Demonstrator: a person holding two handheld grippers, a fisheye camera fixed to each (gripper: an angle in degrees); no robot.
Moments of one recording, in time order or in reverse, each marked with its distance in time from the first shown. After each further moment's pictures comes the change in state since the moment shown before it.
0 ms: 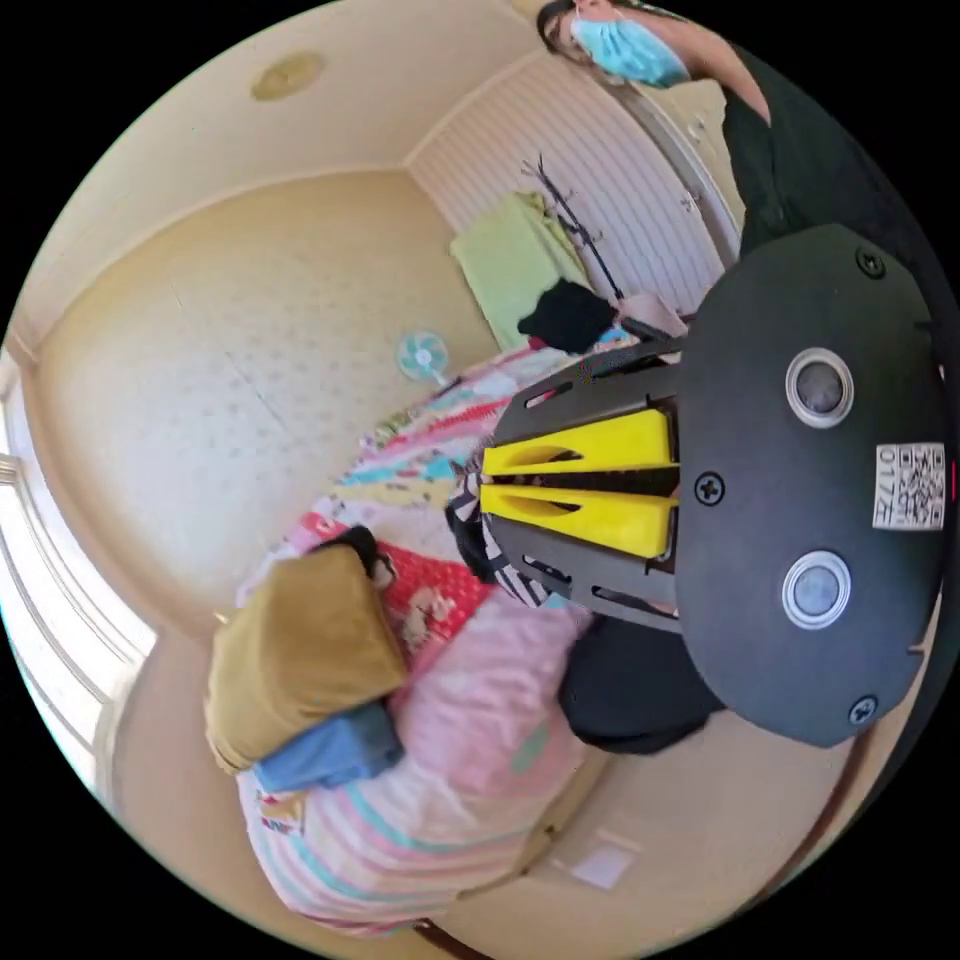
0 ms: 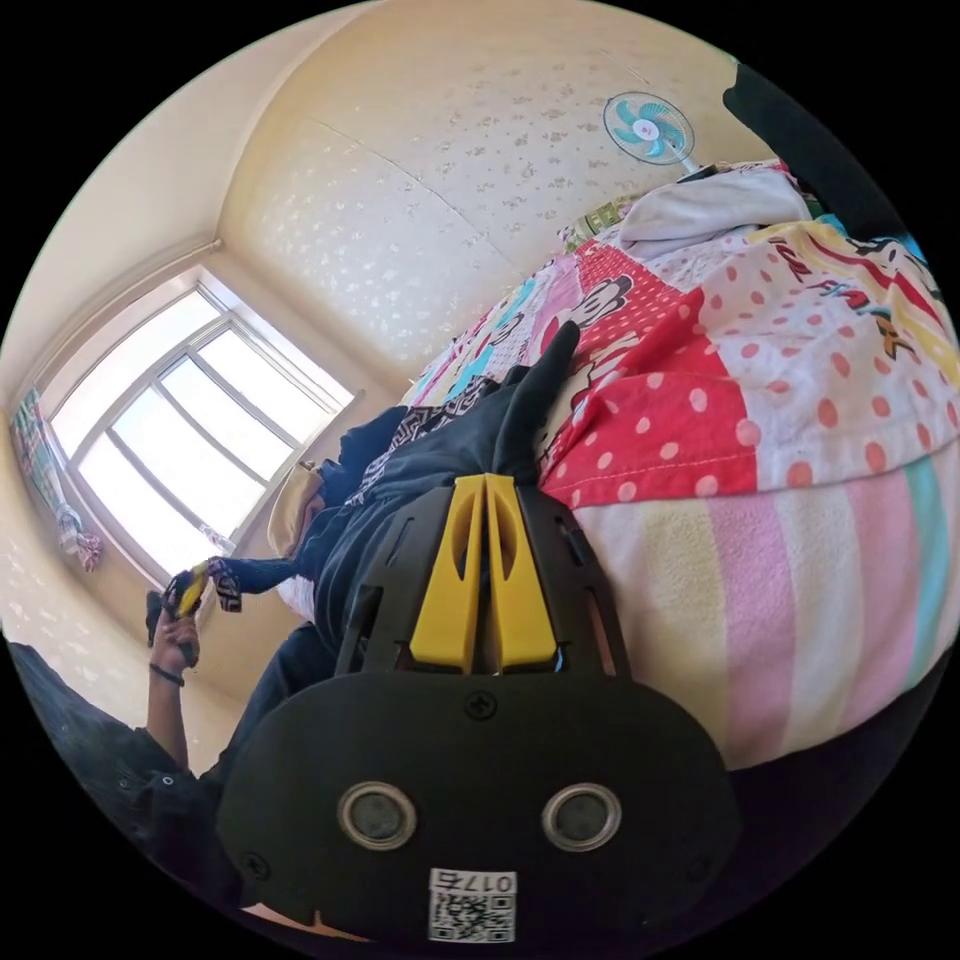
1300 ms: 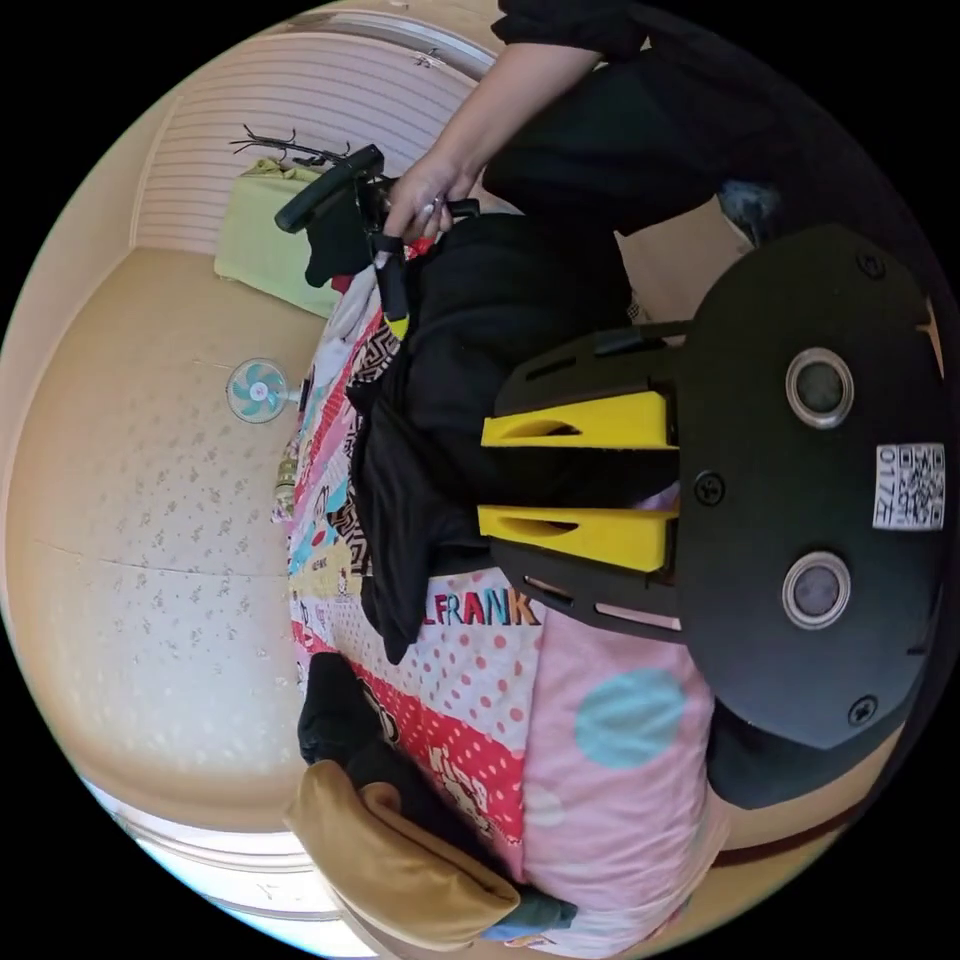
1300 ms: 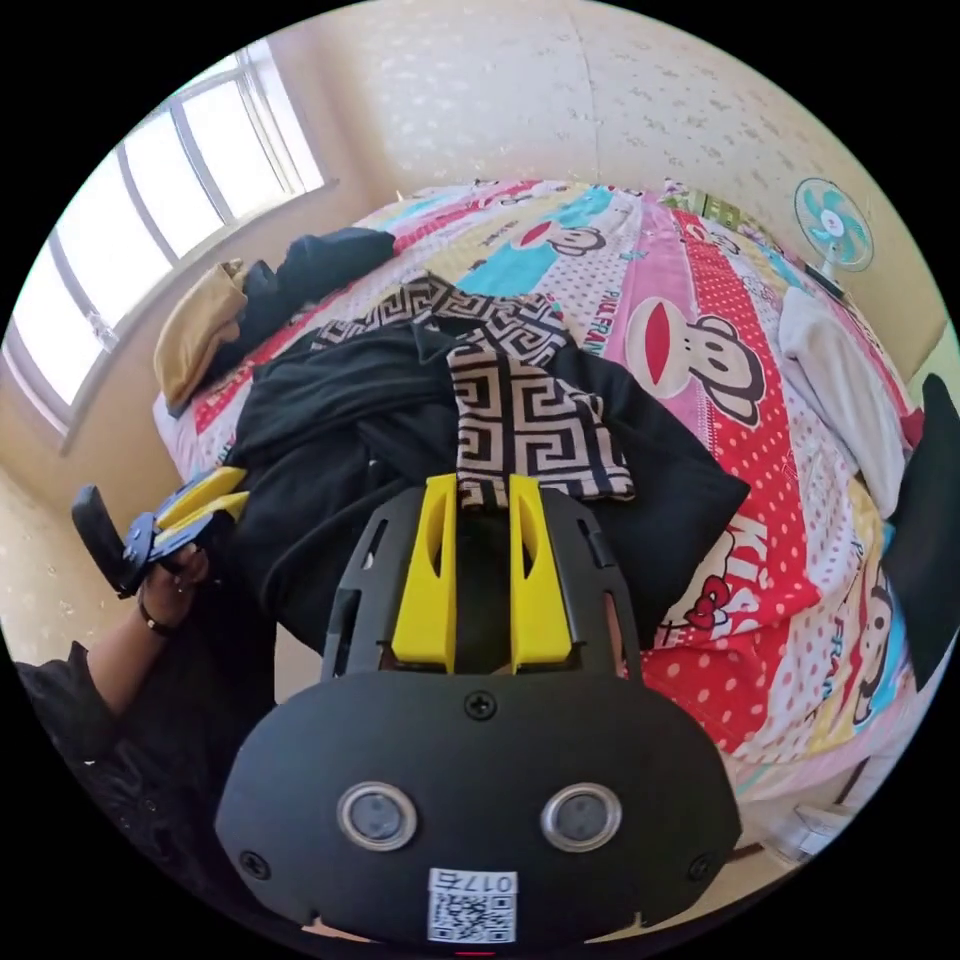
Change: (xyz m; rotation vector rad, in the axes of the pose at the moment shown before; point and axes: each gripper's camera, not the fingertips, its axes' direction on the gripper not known) left arm 0.012 0.225 0.199 -0.366 -0.300 0.589; right arm -0.117 -0.115 0.131 -0.573 0.513 -0.439
